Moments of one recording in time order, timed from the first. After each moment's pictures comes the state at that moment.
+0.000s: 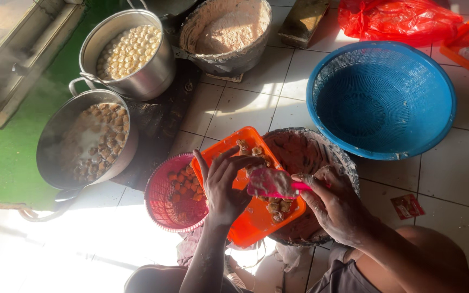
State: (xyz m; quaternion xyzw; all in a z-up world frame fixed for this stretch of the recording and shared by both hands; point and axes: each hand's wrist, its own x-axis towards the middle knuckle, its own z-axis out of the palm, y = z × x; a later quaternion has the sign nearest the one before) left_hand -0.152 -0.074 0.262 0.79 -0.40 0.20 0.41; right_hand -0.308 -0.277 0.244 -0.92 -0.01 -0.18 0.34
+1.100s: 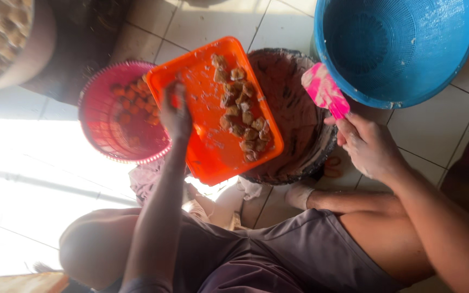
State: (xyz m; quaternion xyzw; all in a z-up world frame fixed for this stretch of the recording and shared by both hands) left_hand -0.068 -0.031 0.011 0.82 -0.02 0.05 0.57; right_hand -0.303 -0.345 0.229 -0.87 0.23 0.10 0.43
